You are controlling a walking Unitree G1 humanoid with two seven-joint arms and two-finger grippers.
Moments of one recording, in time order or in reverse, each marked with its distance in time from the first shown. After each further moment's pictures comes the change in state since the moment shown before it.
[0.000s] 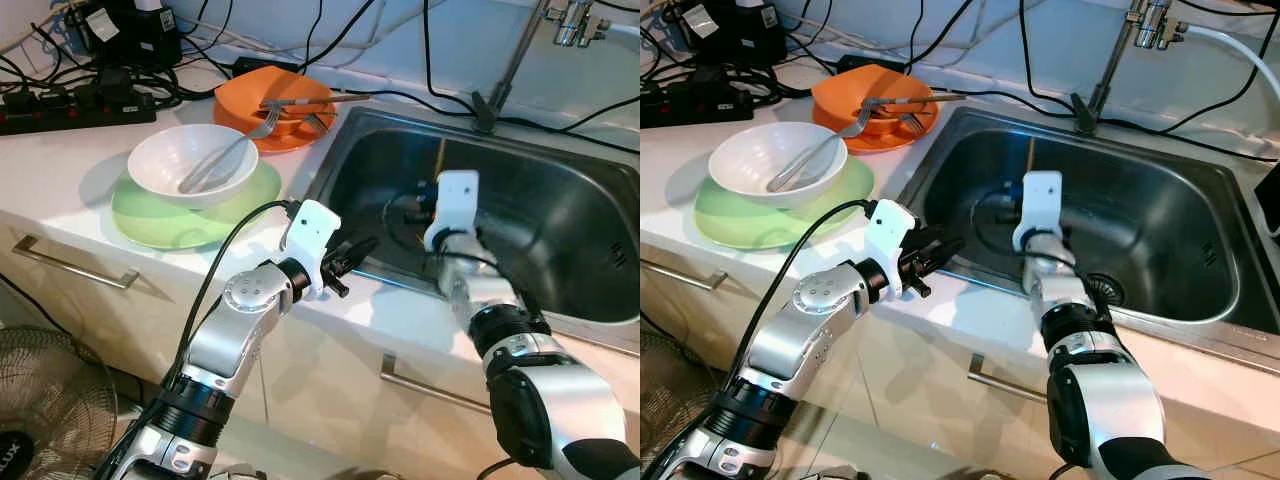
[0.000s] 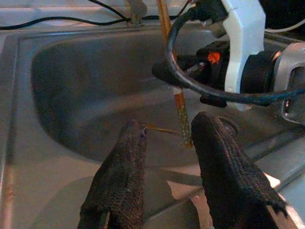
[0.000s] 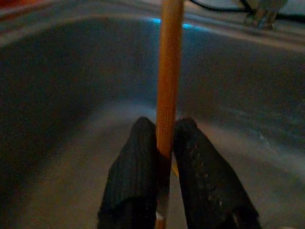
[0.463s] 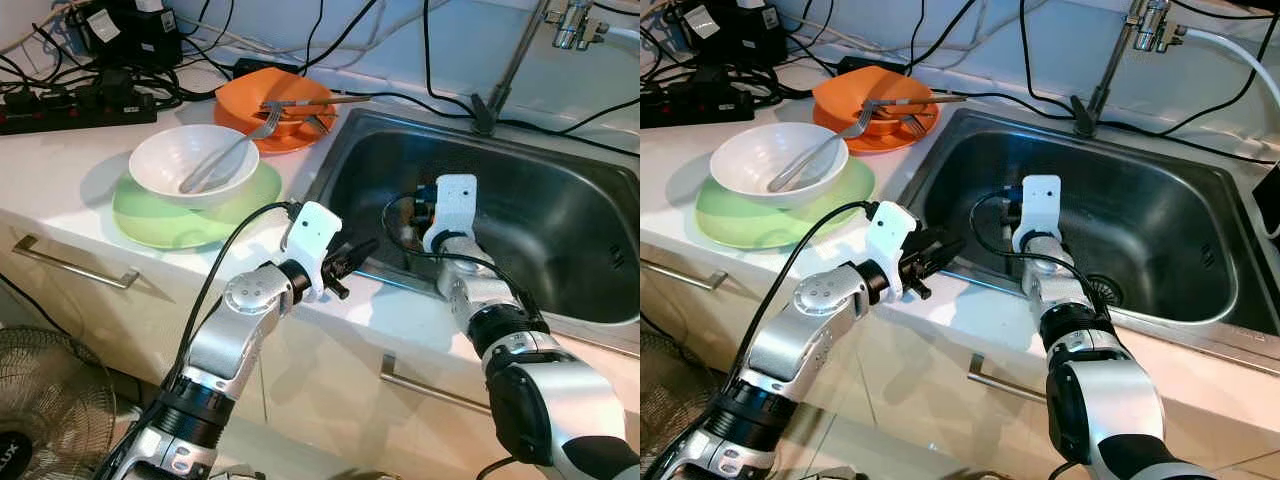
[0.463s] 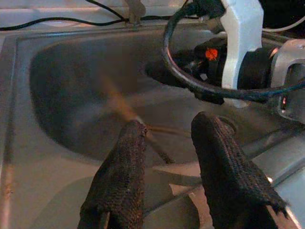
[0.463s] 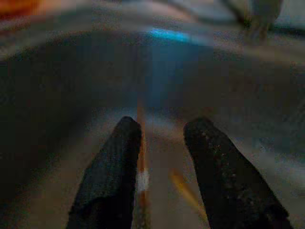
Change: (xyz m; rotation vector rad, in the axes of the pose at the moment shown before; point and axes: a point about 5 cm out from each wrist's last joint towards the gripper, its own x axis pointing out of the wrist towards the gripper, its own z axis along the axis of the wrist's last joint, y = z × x) left arm -0.001 -0.002 -0.001 0.001 0.002 -0.003; right arm 0.000 -0.001 0.004 -0.012 -0.050 -0.010
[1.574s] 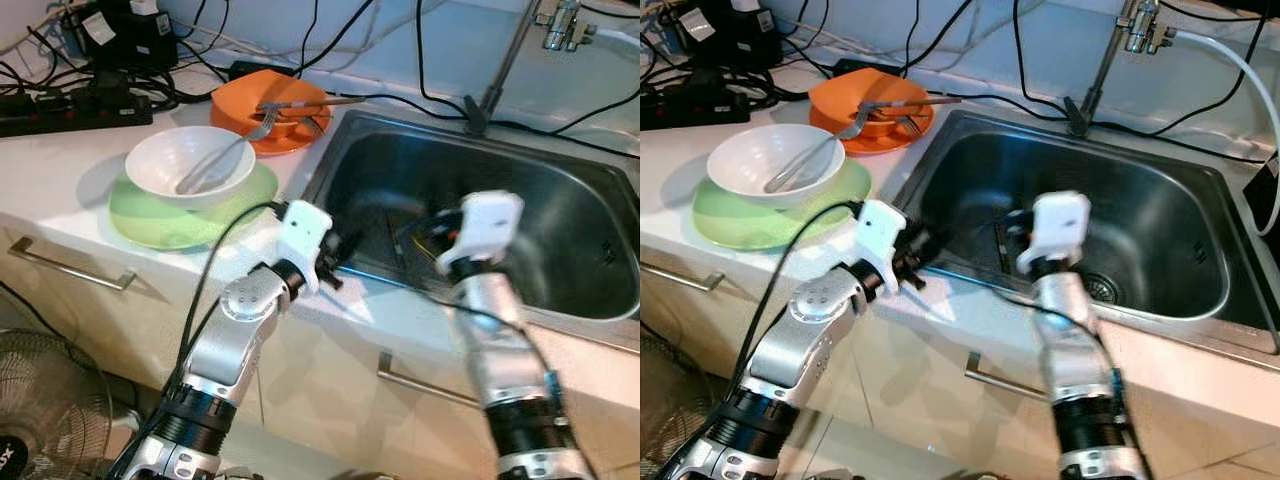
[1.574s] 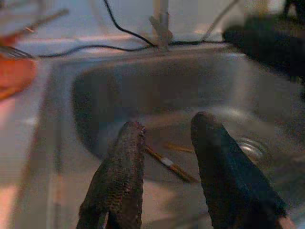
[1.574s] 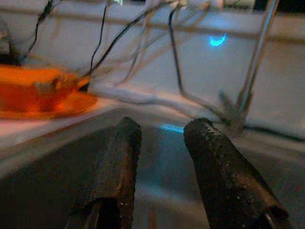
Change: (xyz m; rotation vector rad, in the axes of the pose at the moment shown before) left arm -0.005 0.010 0.002 0.037 -0.103 0.151; right arm -0.069 0.007 0.010 -0.006 -0.390 0.078
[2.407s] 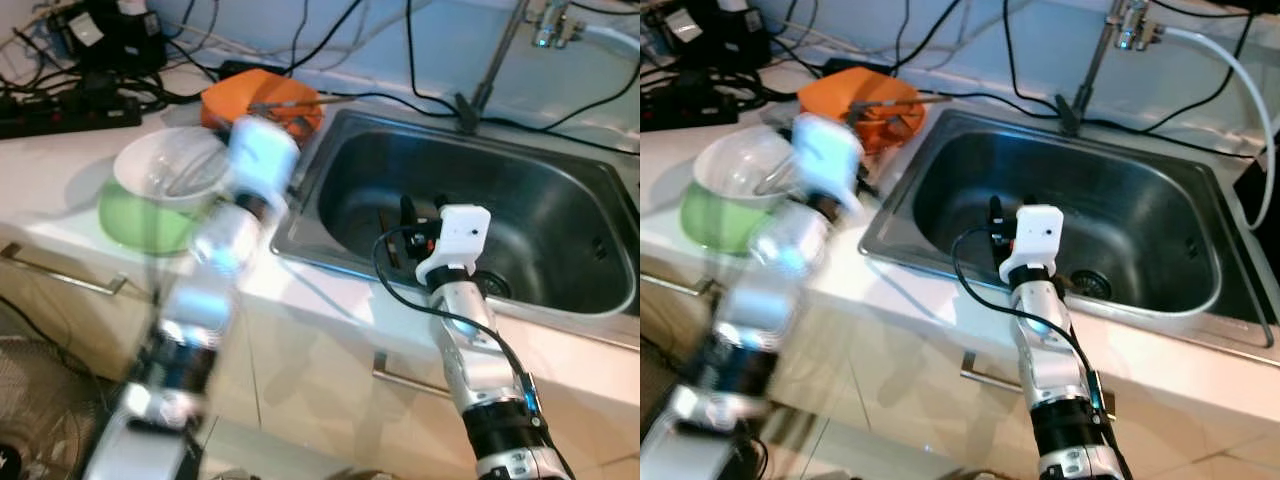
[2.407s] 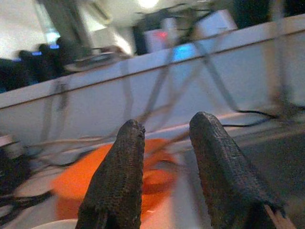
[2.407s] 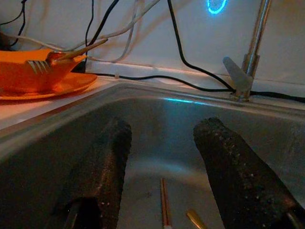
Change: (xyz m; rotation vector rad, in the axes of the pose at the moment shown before) left arm 0.000 0.068 0.074 0.314 -0.256 0.432; right arm 0.000 0.017 -0.012 0.079 0.073 -0.011
